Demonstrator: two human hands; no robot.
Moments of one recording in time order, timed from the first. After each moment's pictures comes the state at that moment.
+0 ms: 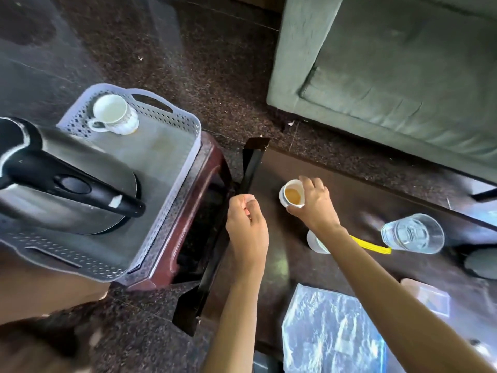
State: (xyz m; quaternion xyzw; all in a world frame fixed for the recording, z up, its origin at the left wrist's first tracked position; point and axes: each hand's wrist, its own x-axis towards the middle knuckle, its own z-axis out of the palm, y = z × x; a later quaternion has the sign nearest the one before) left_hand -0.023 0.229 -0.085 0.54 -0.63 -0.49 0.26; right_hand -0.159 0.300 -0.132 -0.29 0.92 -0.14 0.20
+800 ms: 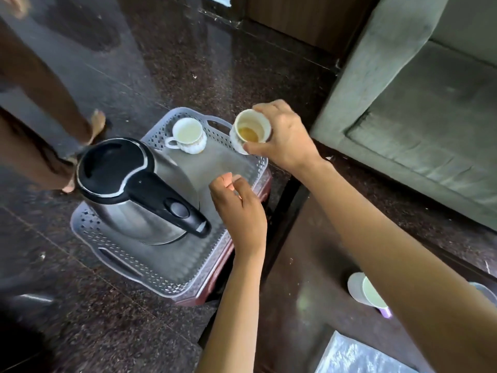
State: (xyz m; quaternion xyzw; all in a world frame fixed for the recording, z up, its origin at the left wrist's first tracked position) left_hand -0.004 0.102 -0.032 0.60 -0.51 -0.44 0.44; right_hand -0.127 0.062 0.012 -0.53 0.79 -0.26 0.12
